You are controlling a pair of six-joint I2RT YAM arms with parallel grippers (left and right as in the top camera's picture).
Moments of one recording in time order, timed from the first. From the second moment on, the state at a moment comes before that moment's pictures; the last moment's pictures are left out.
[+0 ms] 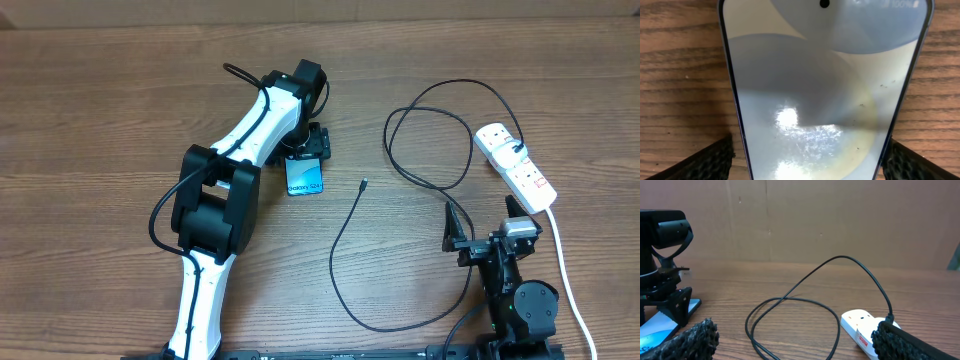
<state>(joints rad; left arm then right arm) -0.39 2.34 1.88 -1.11 0.01 -0.51 0.10 0.01 0.02 -0.03 0.00 -0.01</state>
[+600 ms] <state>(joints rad) -0.39 2.34 1.88 -1.11 0.01 -0.51 0.10 0.01 0.02 -0.03 0.00 -0.01</state>
